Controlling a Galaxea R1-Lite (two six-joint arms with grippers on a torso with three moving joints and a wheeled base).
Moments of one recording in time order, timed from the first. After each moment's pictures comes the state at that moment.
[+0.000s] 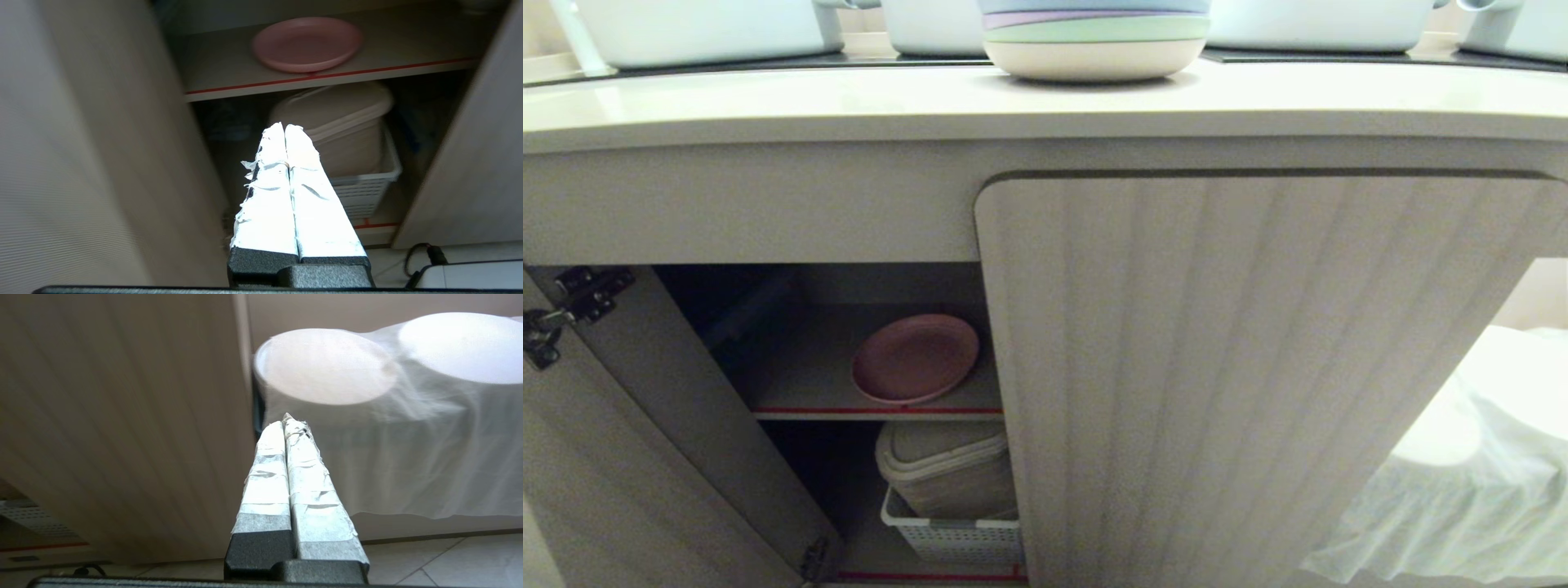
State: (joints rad) left arm 0.00 0.00 0.00 0.01 -0.03 0.11; right arm 0.00 0.00 0.00 0.00 -0.06 0.08
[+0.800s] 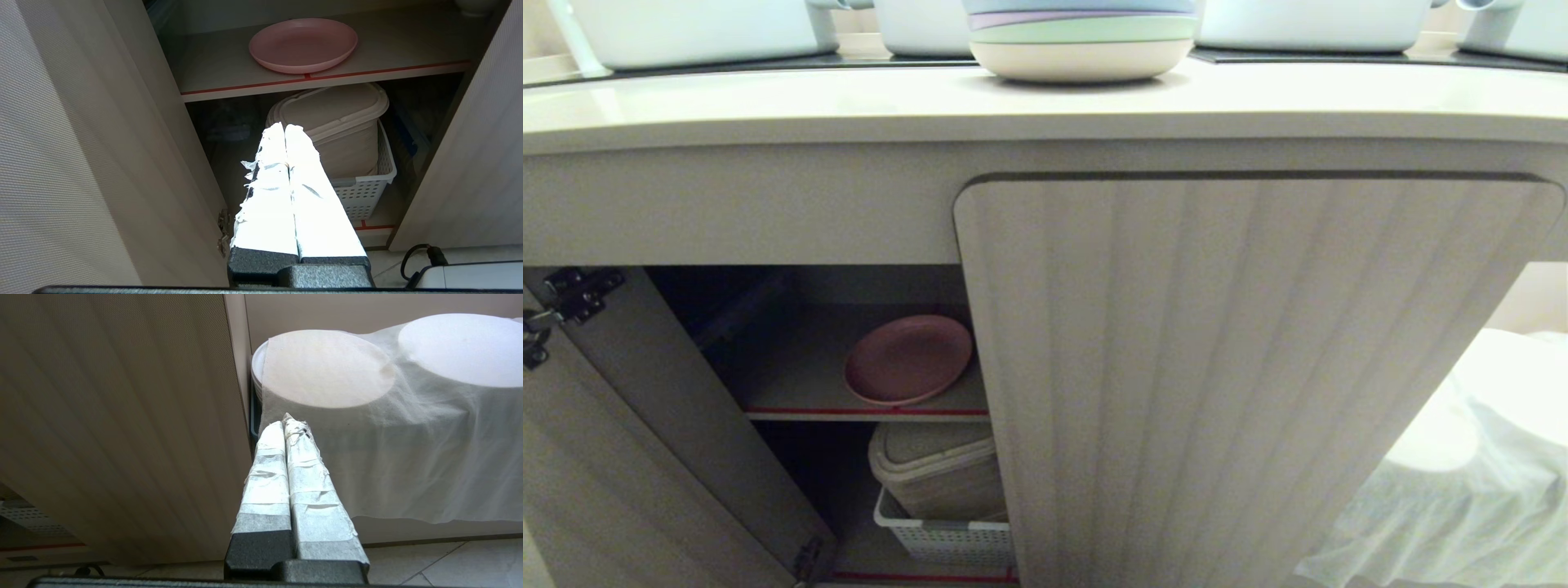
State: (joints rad) left arm 0.00 0.00 0.00 0.01 -0.02 0.11; right arm 0.00 0.00 0.00 0.00 -0.06 0.08
